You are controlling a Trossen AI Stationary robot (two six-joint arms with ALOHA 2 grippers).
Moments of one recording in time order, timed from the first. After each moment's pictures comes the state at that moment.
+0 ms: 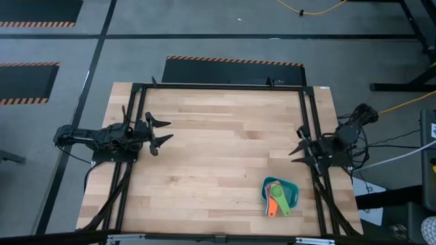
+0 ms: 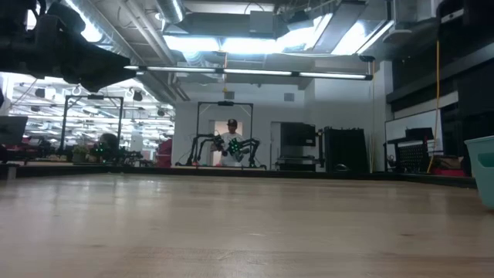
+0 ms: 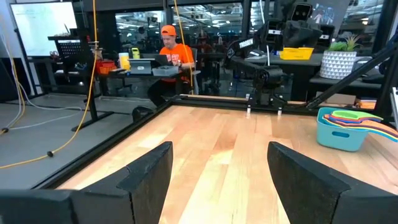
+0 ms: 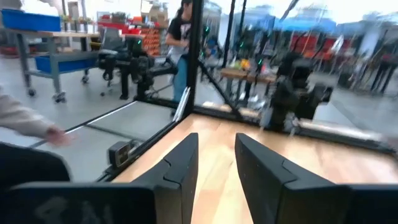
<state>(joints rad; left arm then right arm) -0.07 0.00 0.01 0.06 -0.36 0.01 0.67 0.10 0.30 -0.17 0.32 -0.08</state>
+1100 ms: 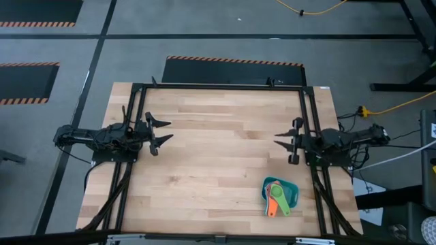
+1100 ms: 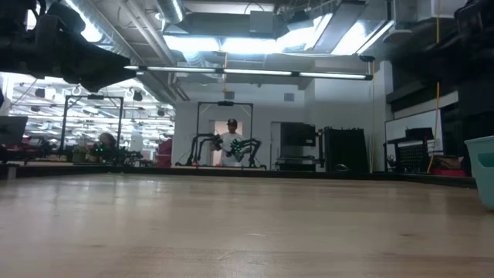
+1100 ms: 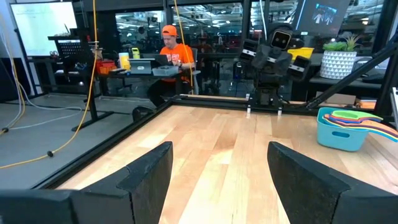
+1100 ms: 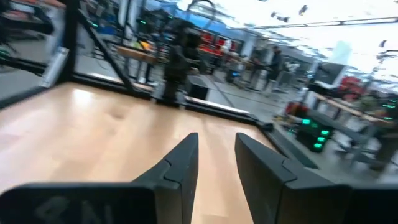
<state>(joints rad) -0.07 0.00 0.01 0.06 -0.36 0.01 0.23 0.01 0.01 0.07 0.32 -0.29</state>
